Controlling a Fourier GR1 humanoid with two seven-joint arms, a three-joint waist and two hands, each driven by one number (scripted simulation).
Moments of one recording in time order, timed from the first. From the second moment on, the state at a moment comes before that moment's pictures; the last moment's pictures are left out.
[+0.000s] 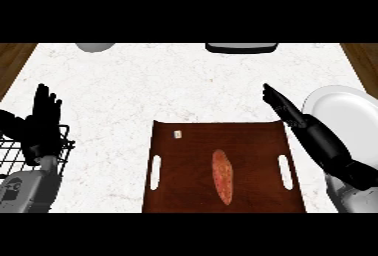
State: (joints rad) left arm -0.22 0.31 0.04 -1.34 0.27 0.46 0.06; right arm -0.22 -0.49 0.31 -1.66 -0.21 0.10 -0.11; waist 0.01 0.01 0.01
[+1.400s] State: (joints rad) left arm -0.16 0.35 -0.11 -1.40 0.21 0.17 0.13; right arm -0.35 -0.42 0.37 -1.04 0.13 0.33 -0.72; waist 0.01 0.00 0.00
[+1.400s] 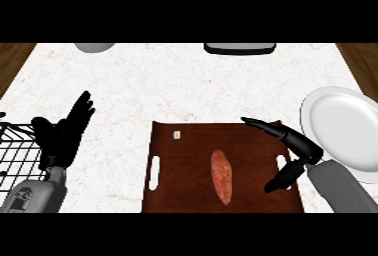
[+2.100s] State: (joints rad) left arm -0.19 0.33 -0.06 -1.37 0.18 0.13 0.14; right arm -0.37 -0.41 0.47 -1.21 0.39 0.35 -0.43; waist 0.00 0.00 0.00
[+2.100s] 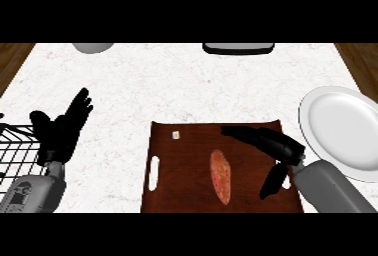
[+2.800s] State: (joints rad) left arm -0.17 0.30 -0.01 -1.39 0.14 0.07 0.14; right arm -0.40 -0.29 0.48 -1.19 0.63 0.44 -0.30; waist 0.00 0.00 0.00
